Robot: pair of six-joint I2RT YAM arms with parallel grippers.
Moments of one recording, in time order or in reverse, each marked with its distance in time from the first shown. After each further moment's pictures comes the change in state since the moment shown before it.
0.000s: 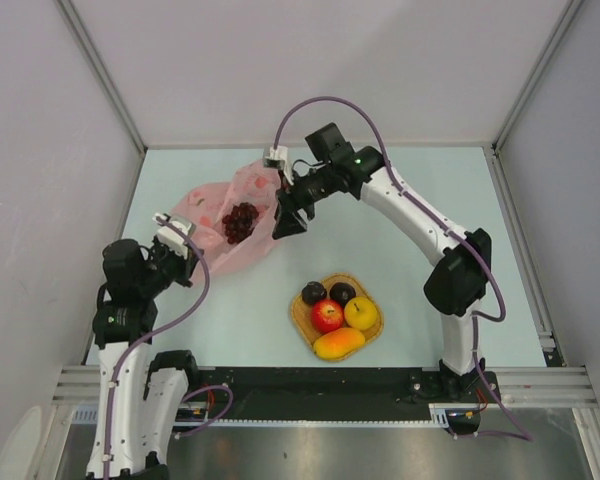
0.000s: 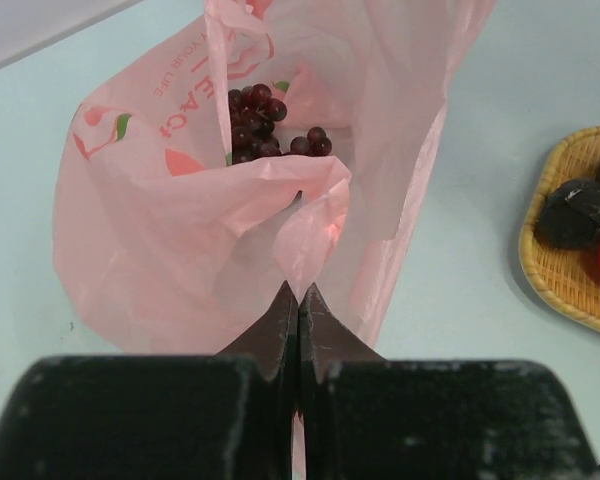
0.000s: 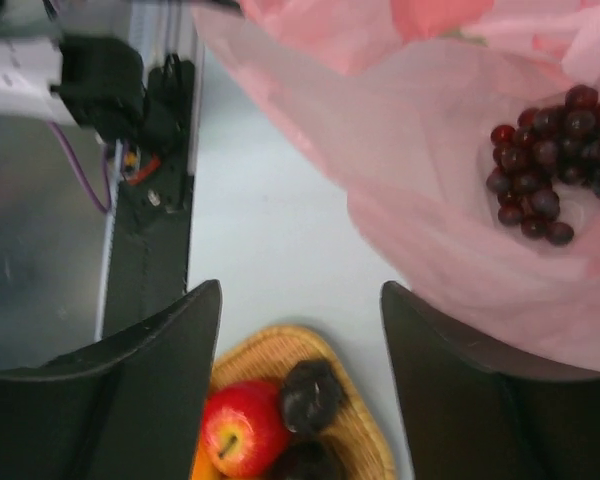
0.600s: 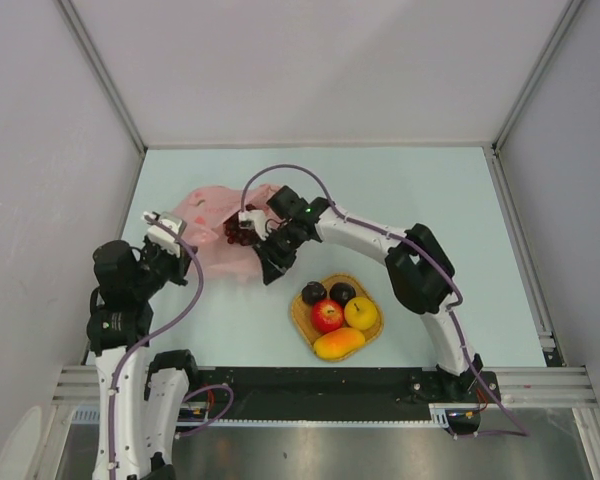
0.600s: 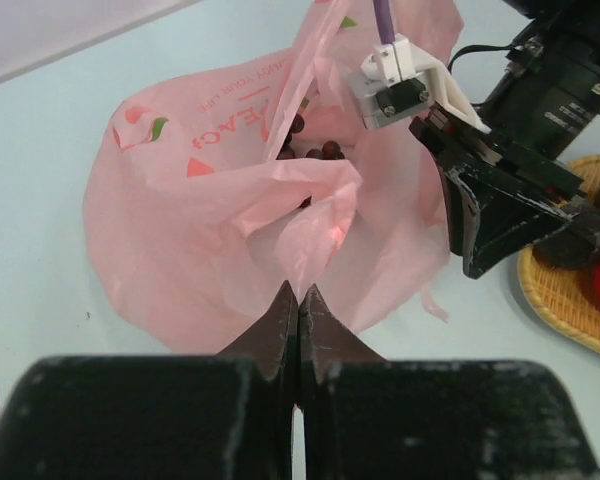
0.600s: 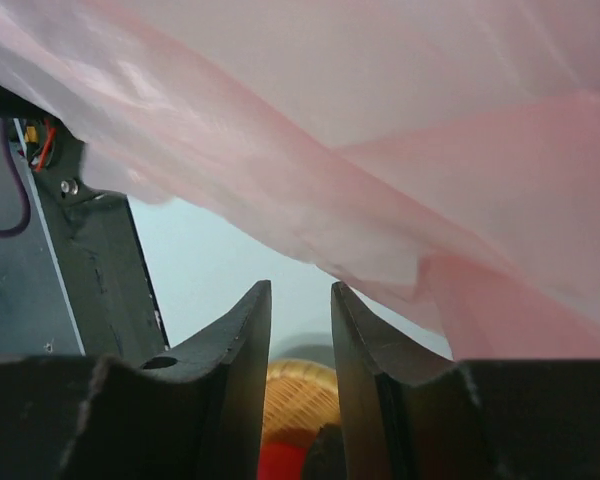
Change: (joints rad) left arm 0.047 -0.021 0.040 -0.036 -0.005 -0.034; right arm 0.166 0.181 -0.237 0.249 0.234 0.286
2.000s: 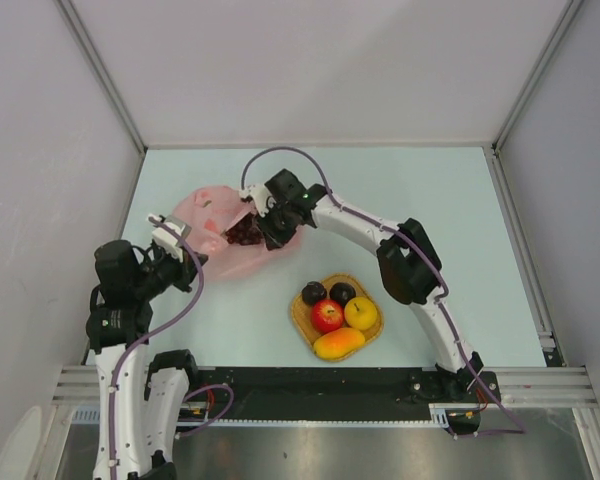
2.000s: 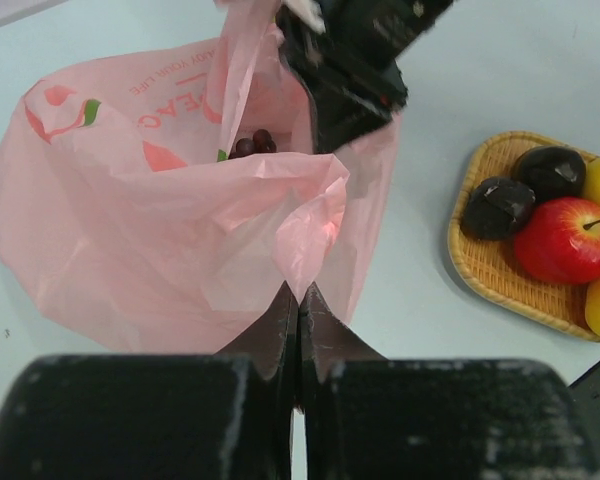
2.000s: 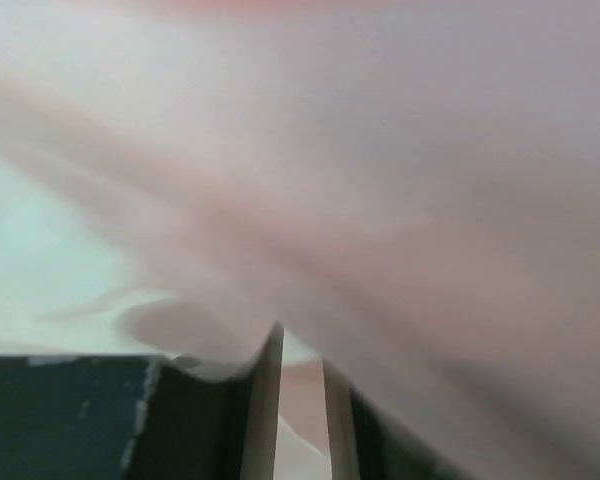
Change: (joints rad) left arm 0.014 0.011 0.020 -0.085 0.148 -0.003; right arm -0.053 0.128 0.185 0.010 0.327 -0.012
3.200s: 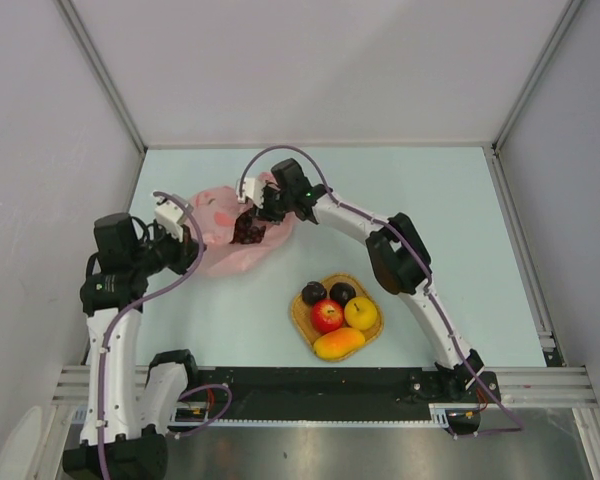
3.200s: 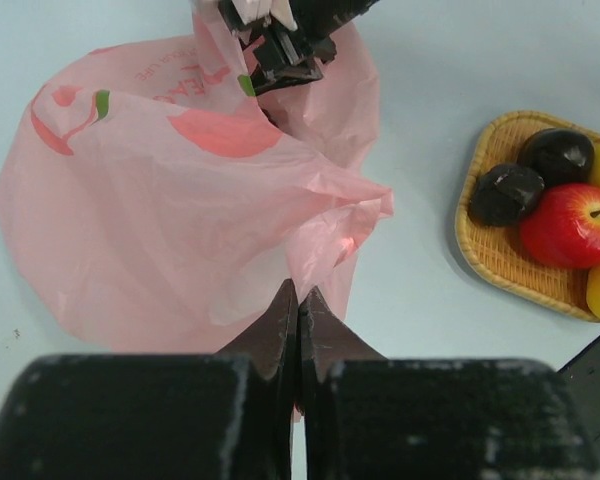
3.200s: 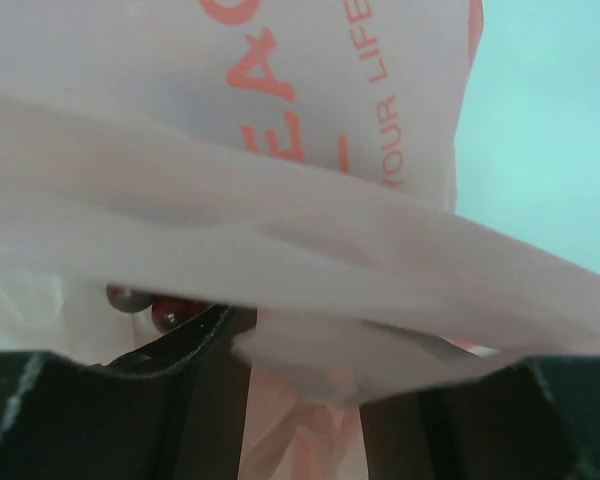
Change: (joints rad) left arm -0.003 0.208 0.142 -0.074 0.010 0.084; right arm -0.075 0.151 0.093 0.392 -0.084 -0.575
